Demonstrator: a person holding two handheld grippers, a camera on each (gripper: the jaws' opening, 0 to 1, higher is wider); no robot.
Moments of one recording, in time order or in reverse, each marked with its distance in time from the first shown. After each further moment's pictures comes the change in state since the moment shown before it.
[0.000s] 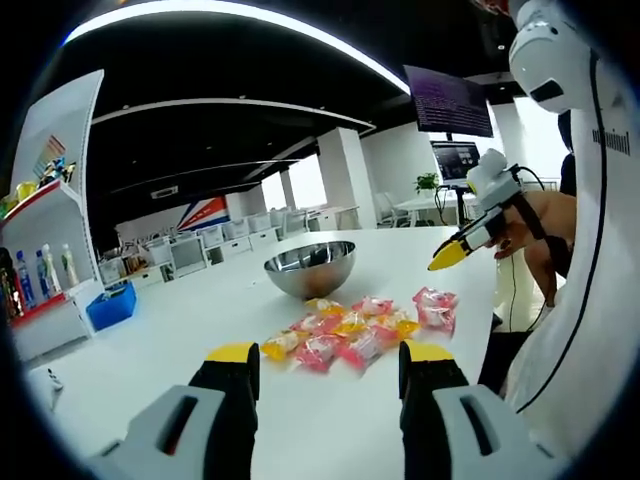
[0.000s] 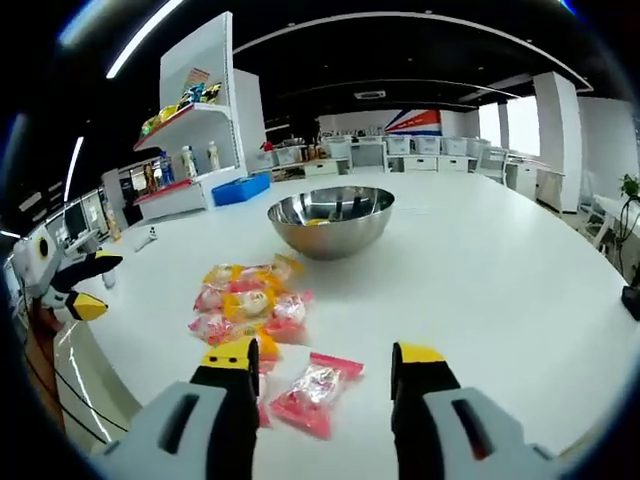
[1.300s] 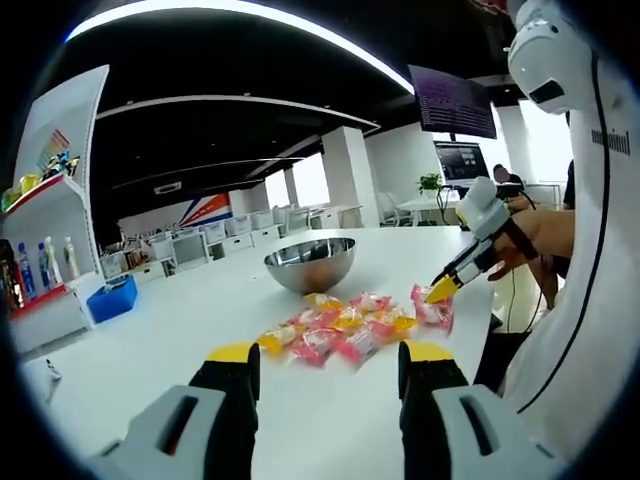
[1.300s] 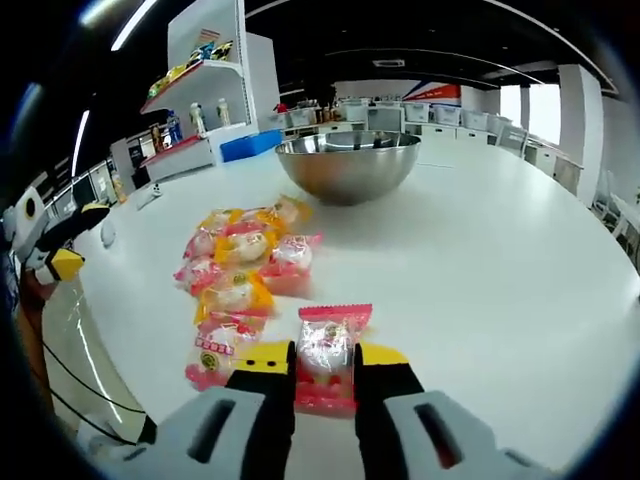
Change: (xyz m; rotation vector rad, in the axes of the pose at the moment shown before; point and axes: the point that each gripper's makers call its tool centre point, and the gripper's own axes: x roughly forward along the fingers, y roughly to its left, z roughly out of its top) left arm -0.002 -0.005 -0.007 -0.018 0.007 0.010; right arm 0.030 0.005 -0.049 -0.058 0.147 0.053
